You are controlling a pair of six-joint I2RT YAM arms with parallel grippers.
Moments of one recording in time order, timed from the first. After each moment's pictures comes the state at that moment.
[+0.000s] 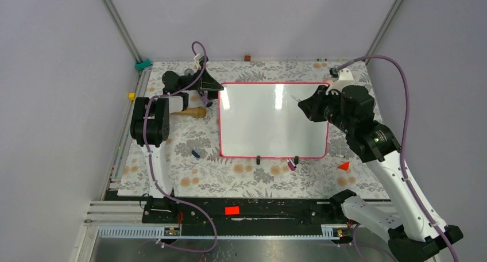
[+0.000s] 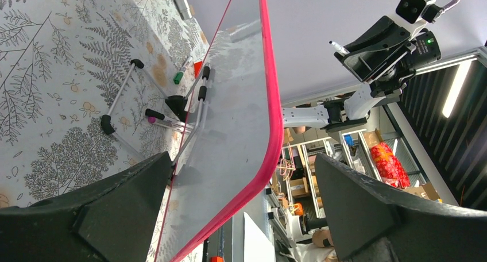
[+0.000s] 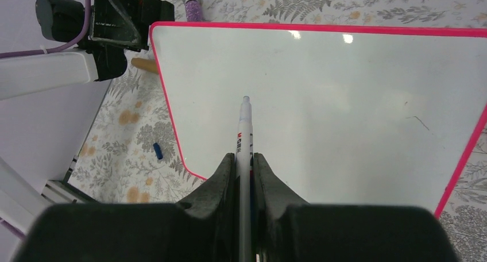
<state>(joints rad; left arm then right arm) -0.04 2.17 1.32 1.41 1.51 -1.76 0.44 0.92 1.19 -0.60 -0.05 0.40</state>
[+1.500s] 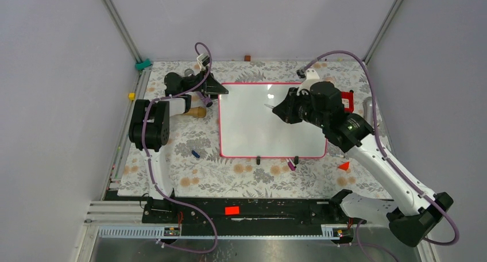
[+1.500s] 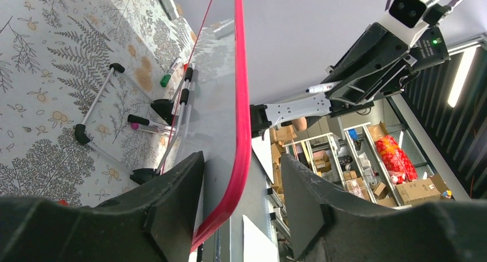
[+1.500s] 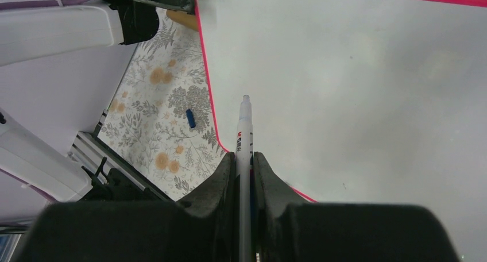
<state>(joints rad) -0.09 2.09 1.25 1.42 1.47 -1.73 0.61 1.08 1.19 -0.53 -0.09 0.47</state>
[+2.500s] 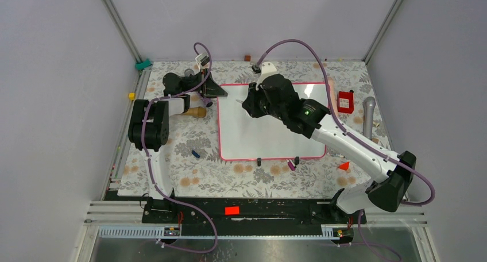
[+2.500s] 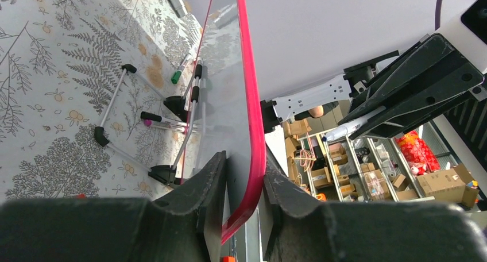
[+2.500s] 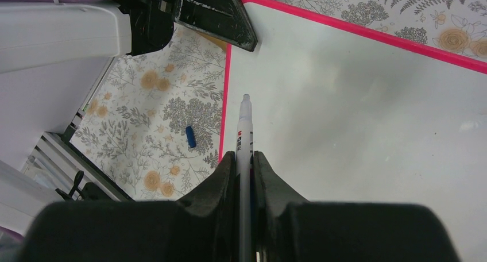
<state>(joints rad) -0.08 2.09 1.25 1.44 1.50 -1.70 0.87 1.44 1.46 -0.48 0.15 0.42</state>
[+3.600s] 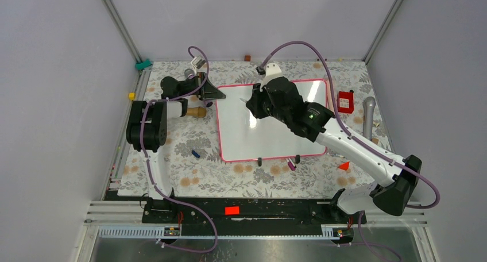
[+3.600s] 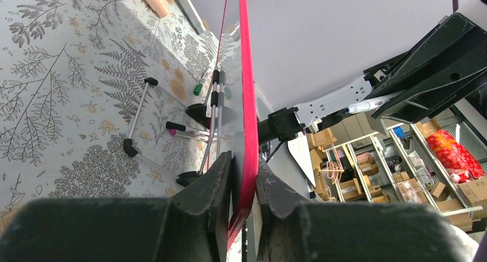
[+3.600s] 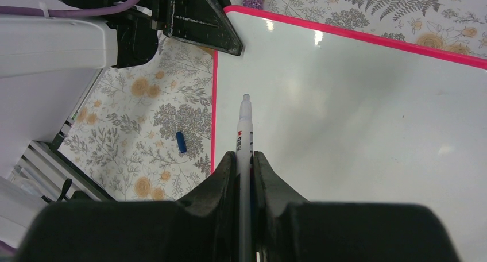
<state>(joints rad) -0.06 2.07 1.17 1.45 1.46 -1.53 0.88 1.39 1.41 -0.46 0.20 0.40</state>
